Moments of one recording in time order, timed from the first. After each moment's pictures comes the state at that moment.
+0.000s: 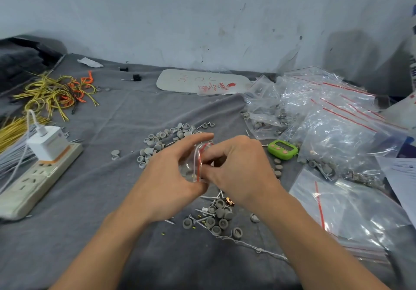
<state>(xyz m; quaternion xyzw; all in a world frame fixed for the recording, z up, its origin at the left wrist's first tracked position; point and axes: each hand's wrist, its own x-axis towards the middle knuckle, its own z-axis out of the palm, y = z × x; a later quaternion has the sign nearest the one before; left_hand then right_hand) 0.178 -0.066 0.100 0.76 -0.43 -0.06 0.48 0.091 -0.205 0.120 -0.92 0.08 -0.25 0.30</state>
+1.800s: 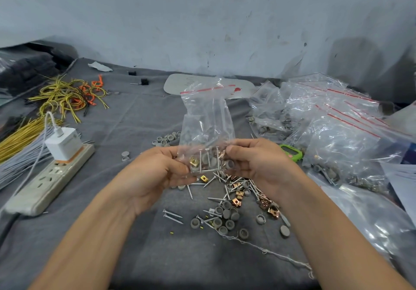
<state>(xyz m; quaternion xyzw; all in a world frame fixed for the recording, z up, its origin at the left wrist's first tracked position) 0.206 -0.053 0.110 0.60 -0.19 -0.39 0.67 0.095 -0.232 0.123 -0.64 0.22 -0.10 0.73</state>
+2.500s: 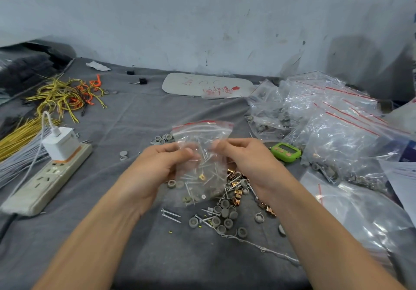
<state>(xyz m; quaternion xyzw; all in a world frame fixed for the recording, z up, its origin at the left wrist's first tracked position) 0.198 -0.060 0.110 0.65 -0.16 -0.30 0.68 0.101 -0.224 0.116 -0.73 0.23 -0.13 0.63</state>
